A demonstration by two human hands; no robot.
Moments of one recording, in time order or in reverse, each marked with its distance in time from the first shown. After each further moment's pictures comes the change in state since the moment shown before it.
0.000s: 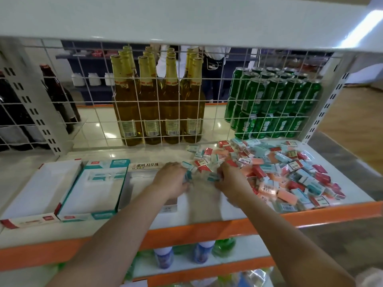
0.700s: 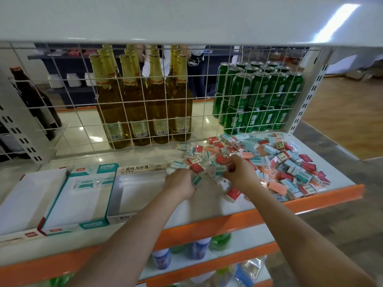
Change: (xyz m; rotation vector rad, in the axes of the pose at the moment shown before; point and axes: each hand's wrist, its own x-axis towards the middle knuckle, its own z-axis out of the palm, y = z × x) left_hand 0.008 0.040 0.011 -0.264 -0.092 -0.165; right_hand -0.007 0.027 -0.021 0.245 0.119 0.104
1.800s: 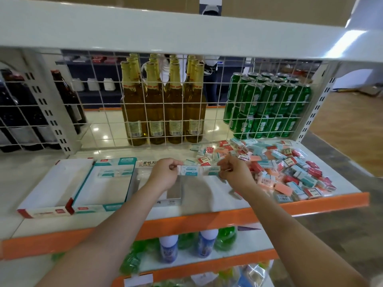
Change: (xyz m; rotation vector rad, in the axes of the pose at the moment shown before) left_hand -0.048 -0.045 -0.042 -0.605 0.271 -0.131; right_hand -0.026 -0.030 0.018 0.351 -0.037 -0.055
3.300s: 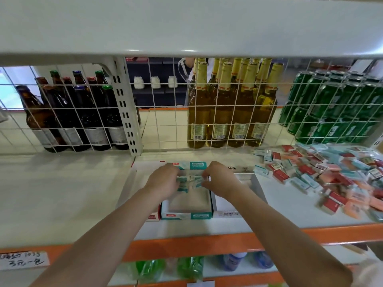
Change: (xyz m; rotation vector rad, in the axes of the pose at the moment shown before) left_hand 0.025 -0.117 -0.167 0.698 -0.142 0.161; right_hand 0.013 -0.121 0.209 -0.764 -0.305 -0.313
